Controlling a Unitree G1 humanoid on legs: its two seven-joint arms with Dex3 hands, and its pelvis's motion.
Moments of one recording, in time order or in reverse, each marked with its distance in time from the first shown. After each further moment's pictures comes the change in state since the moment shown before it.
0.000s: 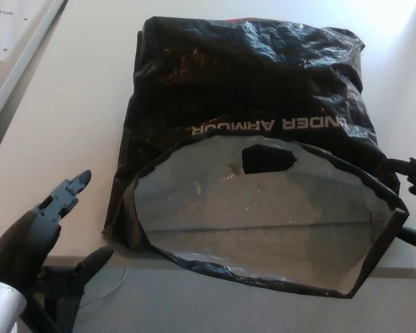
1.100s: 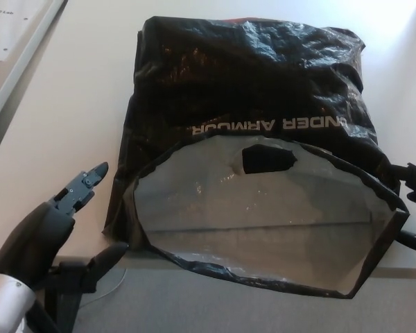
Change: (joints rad) left_arm 0.001 -0.002 -0.036 -0.111 -0.019 0.040 -0.036; right_arm -0.009 0.001 0.027 0.034 0.017 0.018 0.005
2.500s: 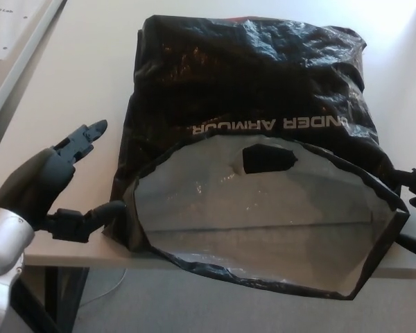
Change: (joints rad) left_arm -0.266 0.084 -0.031 0.217 0.027 0.022 -0.053; right_arm 0.016 0.017 -0.025 0.025 0.031 0.009 0.000
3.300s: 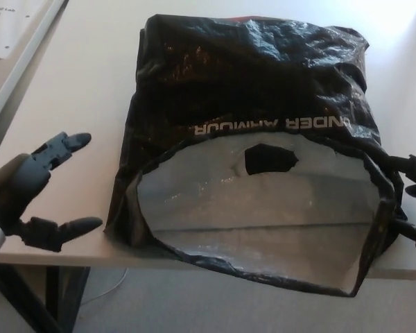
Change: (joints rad) left_arm 0.038 0.083 0.023 0.049 -0.068 -0.041 -0.071; right_arm -0.076 0.014 0.019 0.104 0.009 -0.021 -0.007
